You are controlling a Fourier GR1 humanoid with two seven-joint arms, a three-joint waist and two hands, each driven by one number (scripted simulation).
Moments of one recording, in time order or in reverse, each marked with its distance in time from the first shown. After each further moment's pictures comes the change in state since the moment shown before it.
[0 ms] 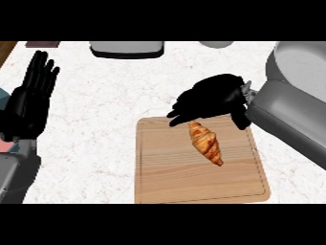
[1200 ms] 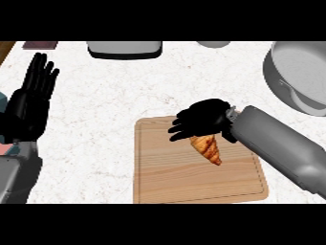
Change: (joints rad) left arm 0.017 -0.050 0.048 -0.017 -0.062 -0.034 0.017; right arm 0.188 0.157 -0.055 0.117 0.330 -0.096 -0.043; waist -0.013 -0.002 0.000
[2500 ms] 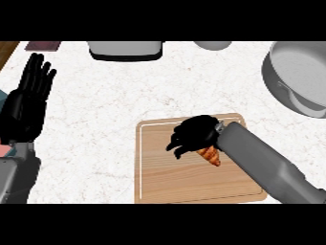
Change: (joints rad) left arm 0.009 -0.034 0.055 -0.020 -0.041 -0.044 0.028; right arm 0.126 0.176 -0.114 0.174 0.305 -0.211 -0.200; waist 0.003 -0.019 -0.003
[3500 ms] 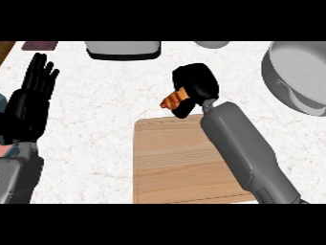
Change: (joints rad) left arm -0.005 -0.019 -0.003 -0.005 -0.015 0.006 0.014; right arm -0.043 0.236 -0.590 -0.003 -0.134 -0.224 1.054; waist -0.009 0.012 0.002
